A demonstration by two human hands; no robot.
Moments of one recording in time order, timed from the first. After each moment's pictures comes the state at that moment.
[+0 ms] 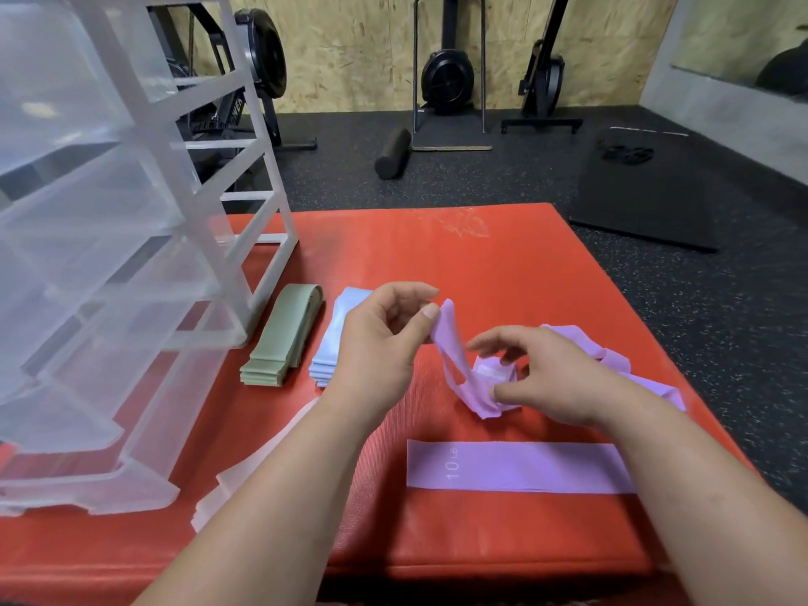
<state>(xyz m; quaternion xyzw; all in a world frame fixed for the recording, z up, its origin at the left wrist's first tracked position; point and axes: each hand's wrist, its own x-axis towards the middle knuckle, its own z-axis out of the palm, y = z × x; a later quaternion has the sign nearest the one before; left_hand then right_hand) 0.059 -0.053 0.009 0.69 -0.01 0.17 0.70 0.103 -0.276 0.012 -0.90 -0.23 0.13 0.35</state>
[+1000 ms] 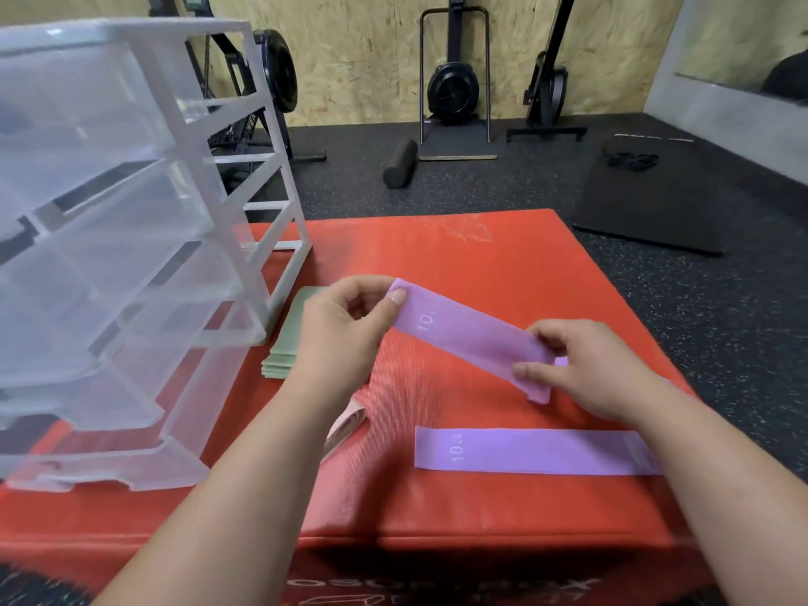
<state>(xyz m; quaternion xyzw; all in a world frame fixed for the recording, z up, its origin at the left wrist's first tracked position) 0.030 -0.019 0.041 0.73 0.02 0.24 0.64 0.095 -0.313 0.017 -0.92 -0.23 0.03 0.31</state>
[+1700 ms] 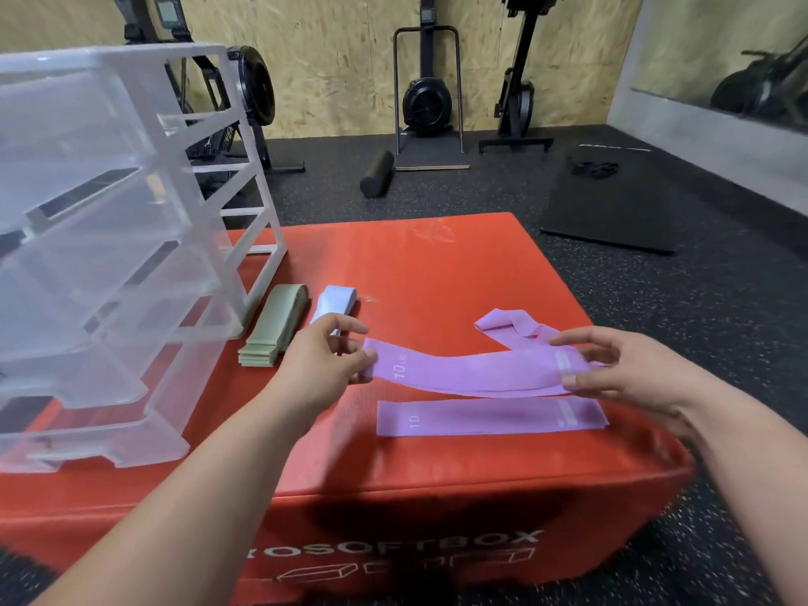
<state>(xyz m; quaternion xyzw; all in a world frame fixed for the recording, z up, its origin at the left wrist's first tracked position) -0.012 -0.033 0.019 0.76 0.10 0.06 0.63 0.035 -0.417 0.030 -0.78 -0.03 0.18 0.60</state>
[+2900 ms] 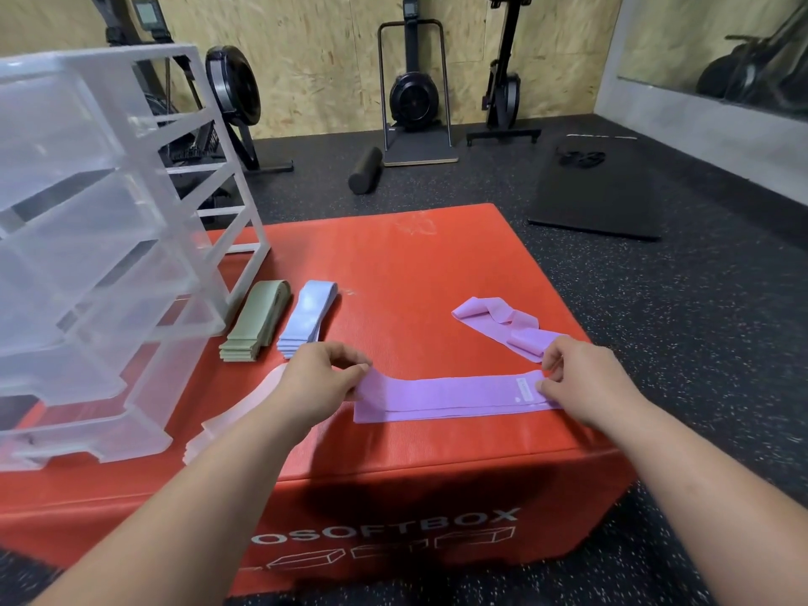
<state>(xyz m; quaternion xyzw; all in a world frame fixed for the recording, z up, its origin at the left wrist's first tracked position) -0.016 -0.055 -0.011 0.83 0.12 0.02 0.55 0.028 -0.408 -0.017 -0.97 -0.01 0.00 0.24</state>
